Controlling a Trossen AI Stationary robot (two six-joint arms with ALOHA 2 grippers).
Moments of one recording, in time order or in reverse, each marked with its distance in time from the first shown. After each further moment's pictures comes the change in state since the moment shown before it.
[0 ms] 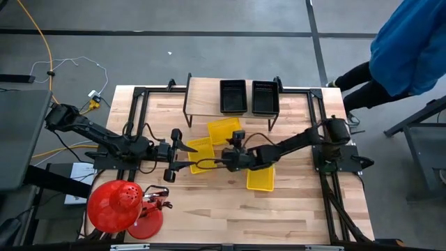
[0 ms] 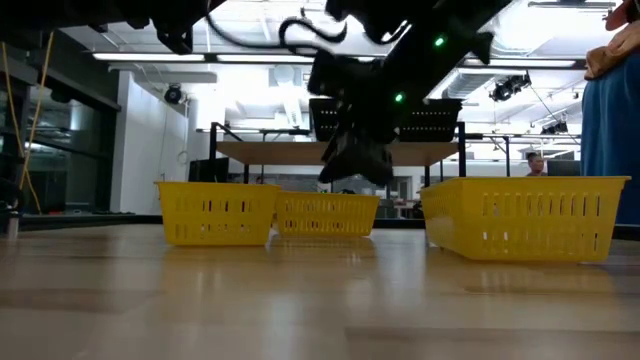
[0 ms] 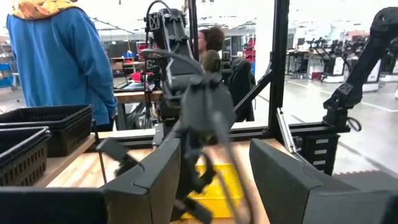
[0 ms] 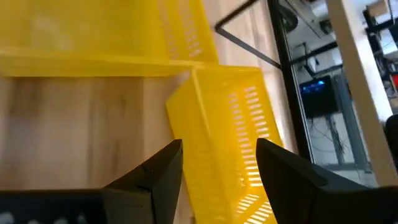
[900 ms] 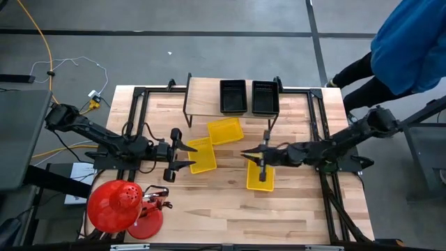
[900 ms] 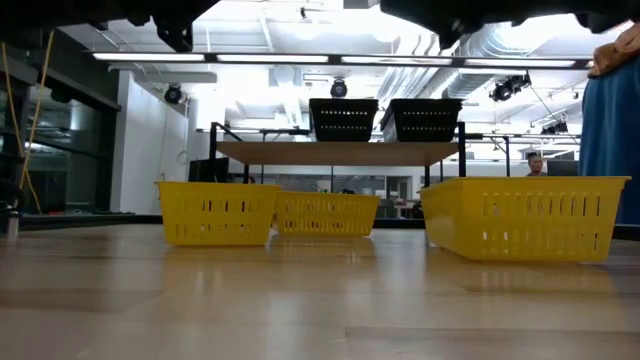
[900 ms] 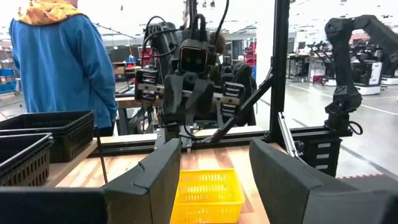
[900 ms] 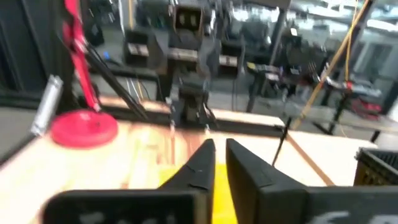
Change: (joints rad) left arm 0.000 -0.001 0.000 0.020 -0.004 0.011; right arm 0.130 -0.611 -0.584 0.823 -0.334 0.073
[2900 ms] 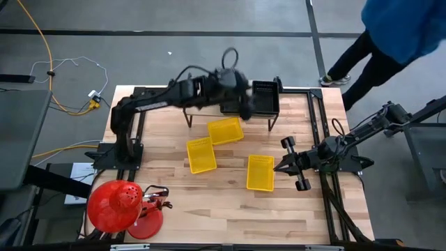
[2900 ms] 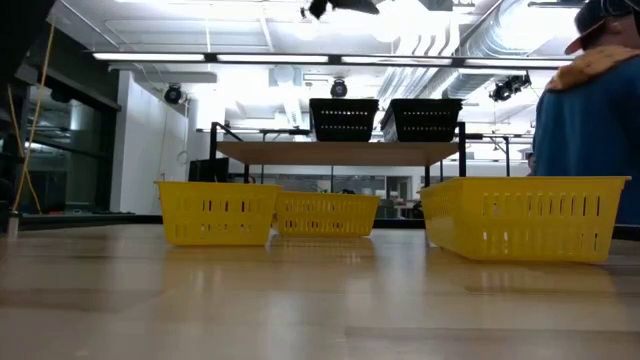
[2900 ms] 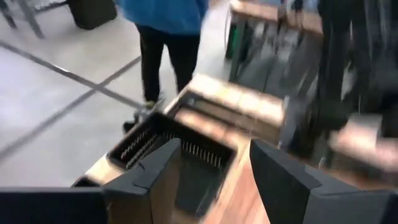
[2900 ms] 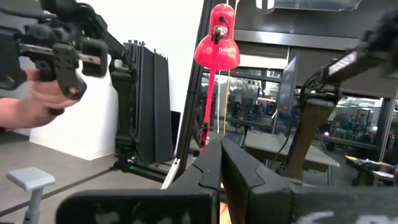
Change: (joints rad) left arm 0.469 0.910 1.774 -1.398 -0.057 -0.249; right arm 0.130 -0.409 -0.250 0.184 -0.365 -0.044
